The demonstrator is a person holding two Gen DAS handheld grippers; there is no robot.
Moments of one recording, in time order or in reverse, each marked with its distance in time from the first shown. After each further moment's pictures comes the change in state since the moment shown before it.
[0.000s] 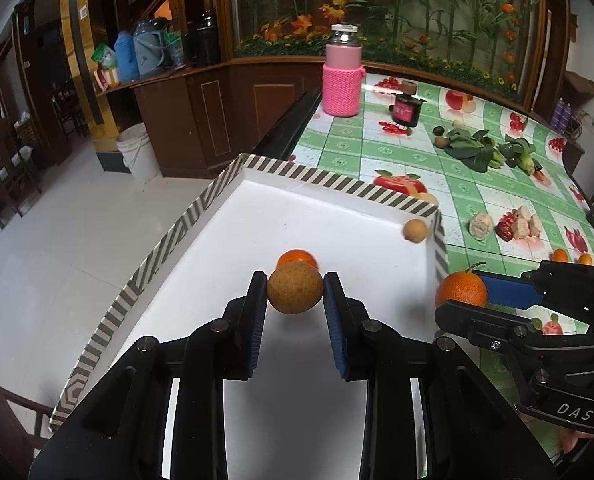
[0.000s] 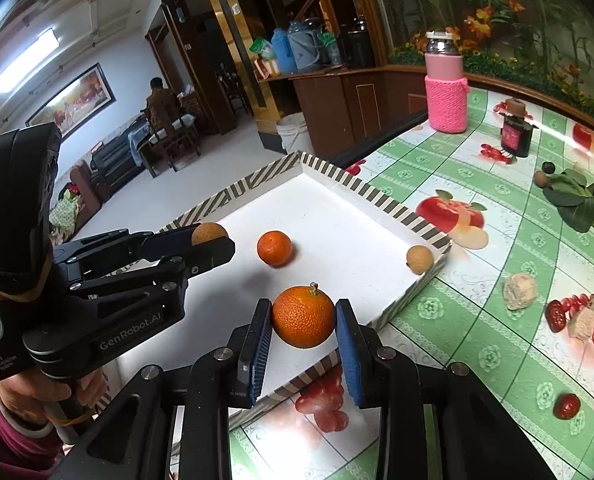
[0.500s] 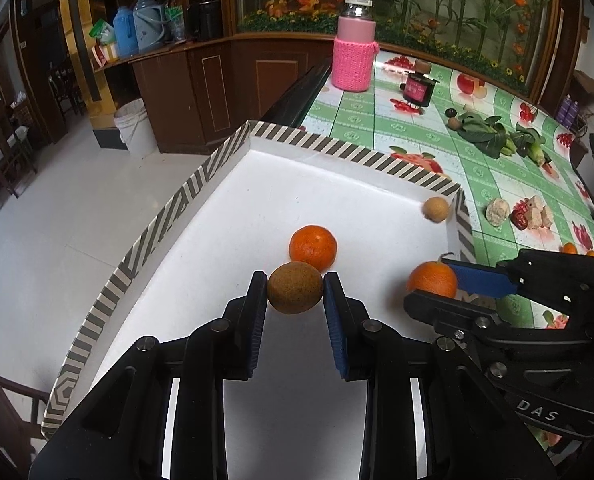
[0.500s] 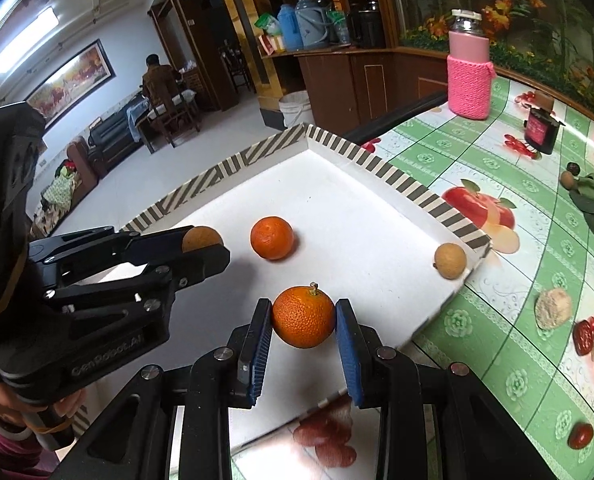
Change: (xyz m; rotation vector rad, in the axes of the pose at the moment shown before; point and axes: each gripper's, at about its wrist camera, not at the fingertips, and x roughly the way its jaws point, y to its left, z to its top) left arm 0.023 0.013 -0.005 -0.026 0.087 -0.012; right arm 0.043 0.008 0.007 -0.043 0.083 -0.014
